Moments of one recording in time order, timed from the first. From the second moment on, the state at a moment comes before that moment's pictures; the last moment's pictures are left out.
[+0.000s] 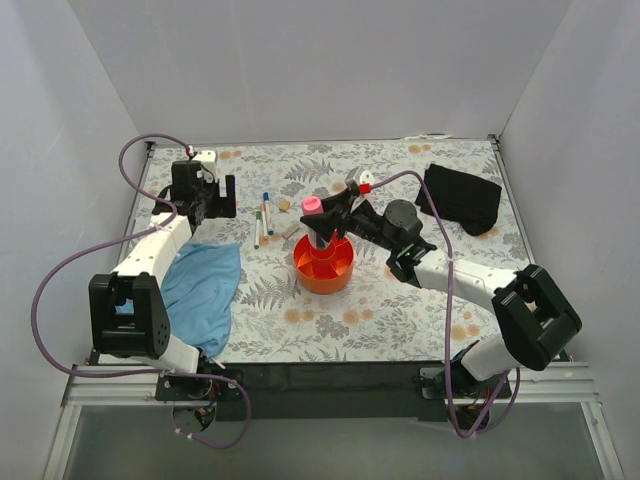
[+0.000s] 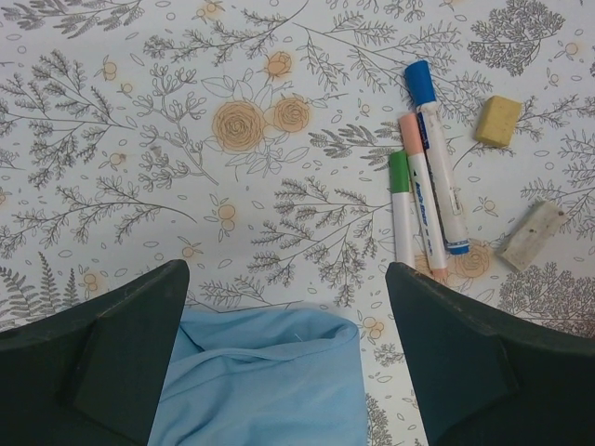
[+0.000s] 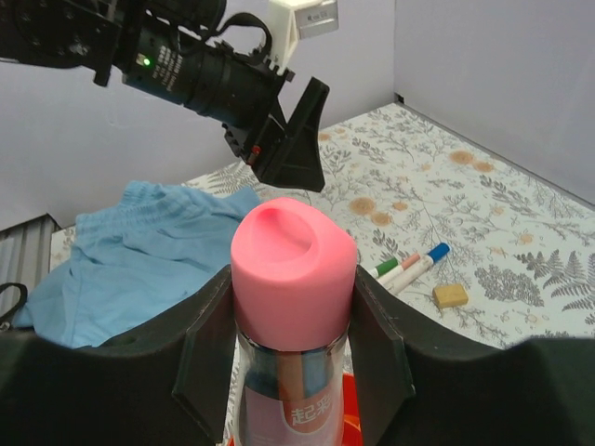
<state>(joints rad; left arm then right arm) -0.05 1.50 1.10 -0.27 0.00 0.00 0.73 1.46 0.82 0.81 -0.41 0.22</state>
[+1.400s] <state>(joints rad) -0.05 1.44 1.02 -0.23 -0.01 -0.01 0.73 1.43 0.79 0.77 -0.37 0.07</state>
